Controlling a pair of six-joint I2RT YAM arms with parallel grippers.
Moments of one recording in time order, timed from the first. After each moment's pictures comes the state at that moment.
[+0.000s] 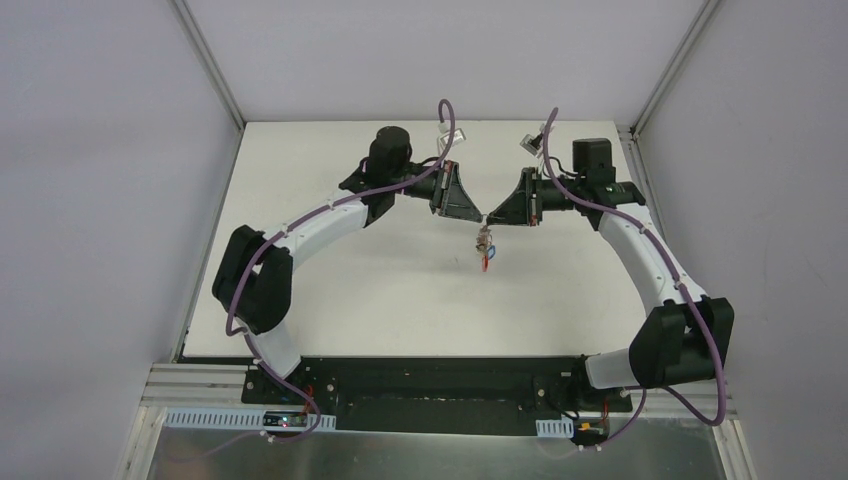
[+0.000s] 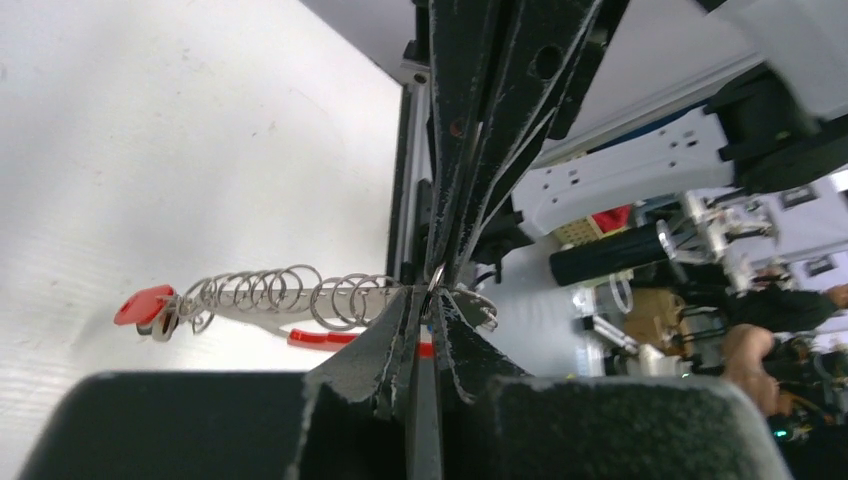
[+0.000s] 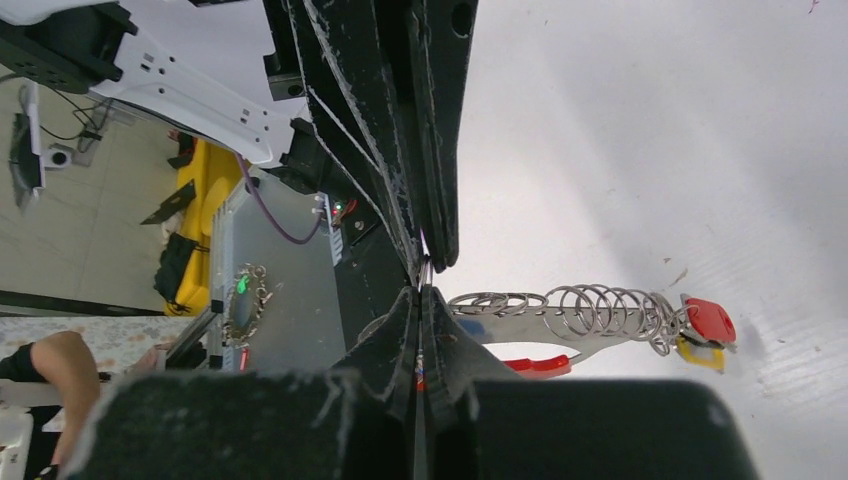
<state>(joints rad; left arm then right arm) -0.59 1.73 1.31 0.27 1.05 -0.72 0.17 1.39 1.19 -0.54 -1.23 0.07</state>
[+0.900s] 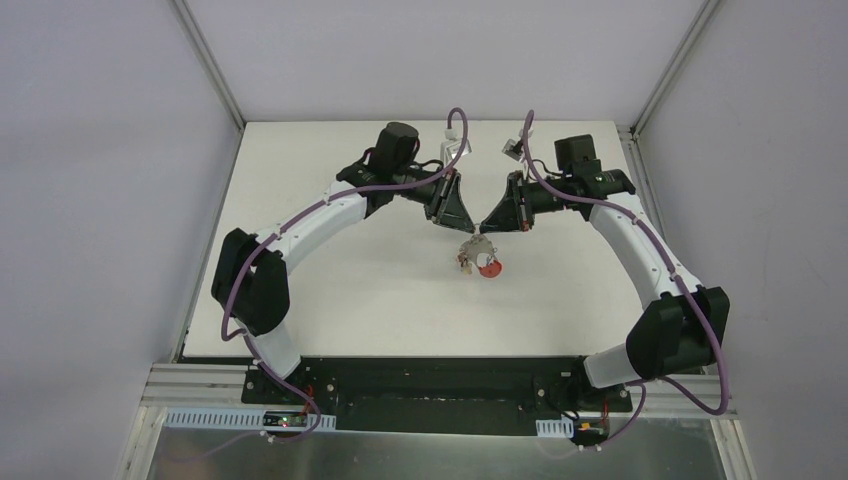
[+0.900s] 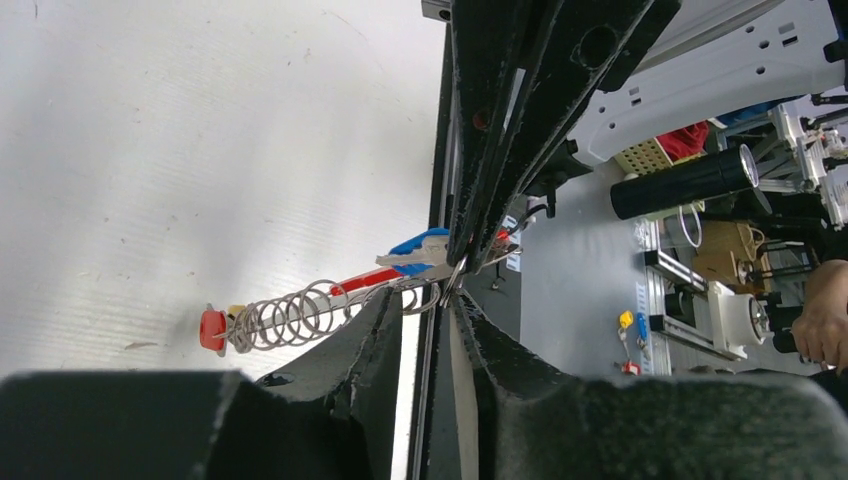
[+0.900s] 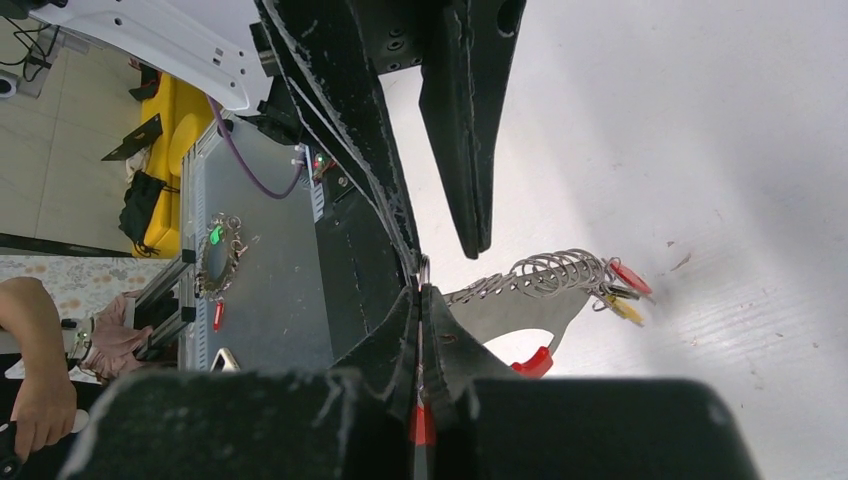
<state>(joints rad) -0.60 1.72 1.45 -0.23 1.03 -0.29 0.26 1.45 1.31 -0.81 -1.15 -0.19</state>
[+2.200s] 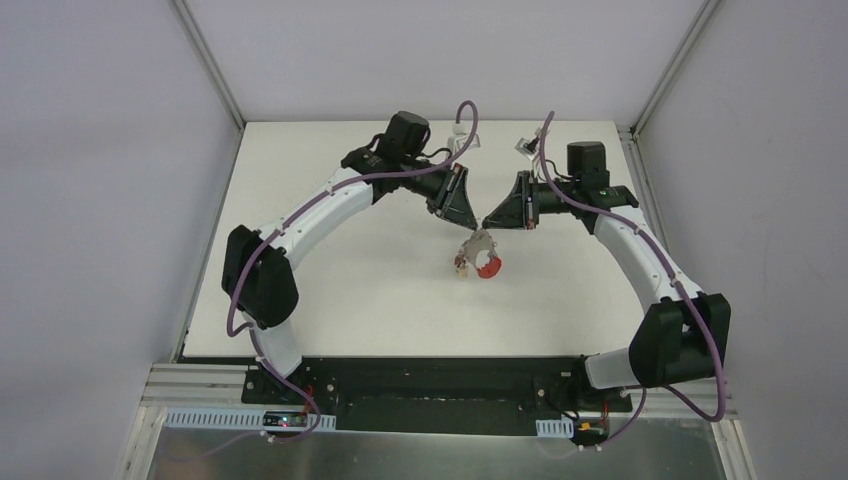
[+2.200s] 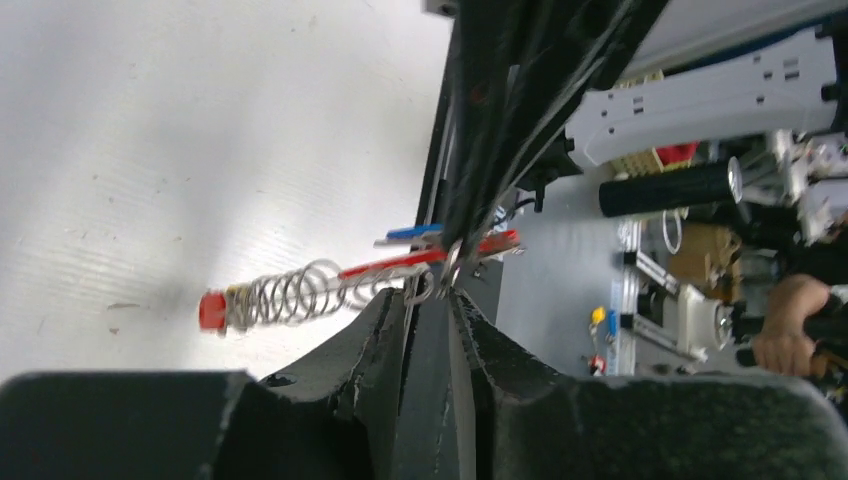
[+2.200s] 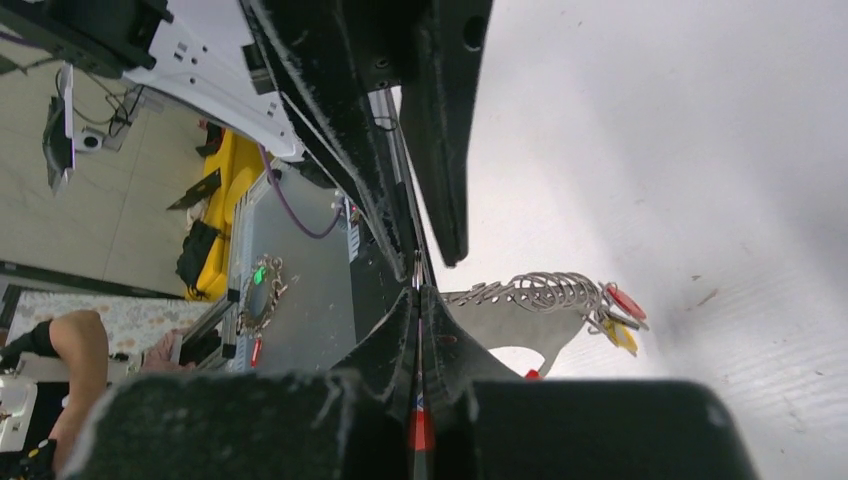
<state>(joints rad) -0.63 1.79 1.67 -0.54 0.97 -0.23 0.21 1.40 1.16 -0.51 -1.28 0.05</state>
